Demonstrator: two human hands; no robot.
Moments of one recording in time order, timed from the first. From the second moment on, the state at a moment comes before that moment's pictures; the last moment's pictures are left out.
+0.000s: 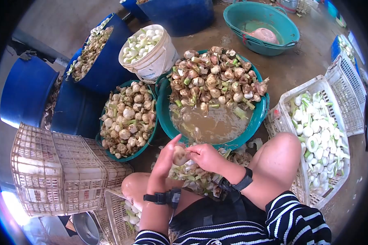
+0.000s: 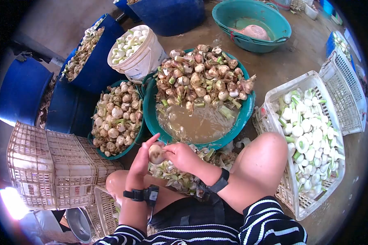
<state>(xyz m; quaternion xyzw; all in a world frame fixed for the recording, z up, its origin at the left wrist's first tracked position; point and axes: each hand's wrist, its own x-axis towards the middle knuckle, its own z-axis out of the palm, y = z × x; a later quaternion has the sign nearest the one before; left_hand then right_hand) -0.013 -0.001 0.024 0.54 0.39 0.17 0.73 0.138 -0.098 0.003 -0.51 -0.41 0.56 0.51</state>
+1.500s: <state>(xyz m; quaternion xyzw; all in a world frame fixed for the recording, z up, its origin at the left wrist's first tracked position) -0.076 -0.001 0.061 0.54 0.70 0.33 0.33 0.174 0.035 -0.143 -0.72 -0.60 0.29 0.20</state>
